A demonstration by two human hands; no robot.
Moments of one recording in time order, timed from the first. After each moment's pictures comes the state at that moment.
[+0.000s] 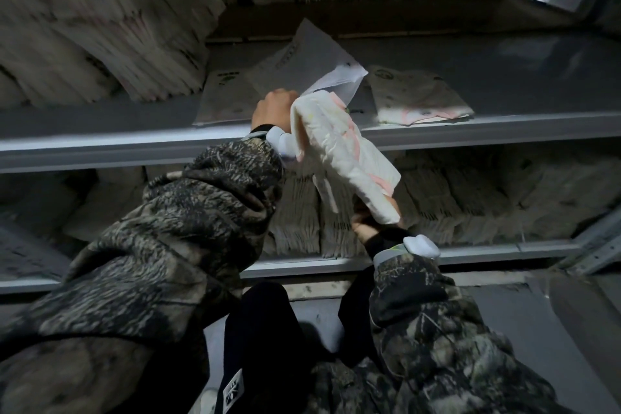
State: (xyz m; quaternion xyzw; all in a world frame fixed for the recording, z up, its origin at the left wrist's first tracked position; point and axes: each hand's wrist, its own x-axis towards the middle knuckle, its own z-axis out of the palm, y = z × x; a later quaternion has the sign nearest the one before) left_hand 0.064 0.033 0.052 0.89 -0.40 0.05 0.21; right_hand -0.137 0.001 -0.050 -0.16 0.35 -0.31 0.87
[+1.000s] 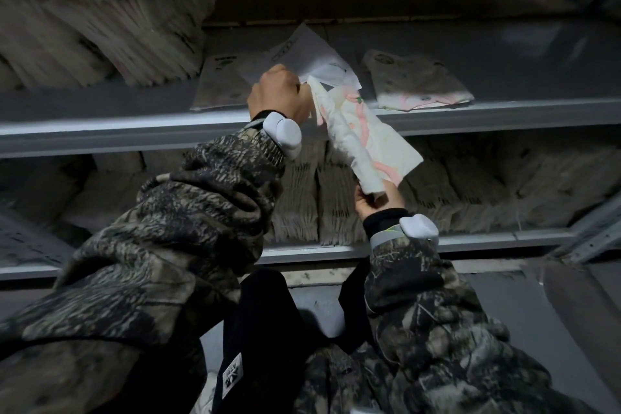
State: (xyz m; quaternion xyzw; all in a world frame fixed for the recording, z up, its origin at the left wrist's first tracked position) left_hand 0.043 0.039 0.047 0.87 -0.36 0.16 0.29; right_hand -0.138 -0.004 -0.061 -0.12 0.37 -0.36 0.85
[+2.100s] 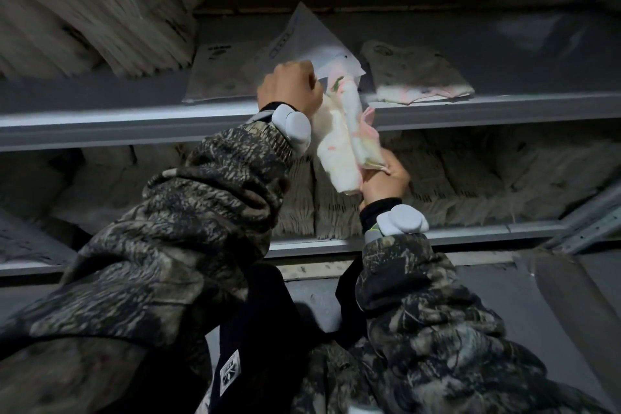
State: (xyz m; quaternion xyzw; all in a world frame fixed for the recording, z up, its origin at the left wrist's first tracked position) left_hand 0.035 0.026 0.044 0.87 -0.41 0.14 0.25; right_hand -0.114 -0.006 -0.058 -0.40 0.40 -0.50 0.66
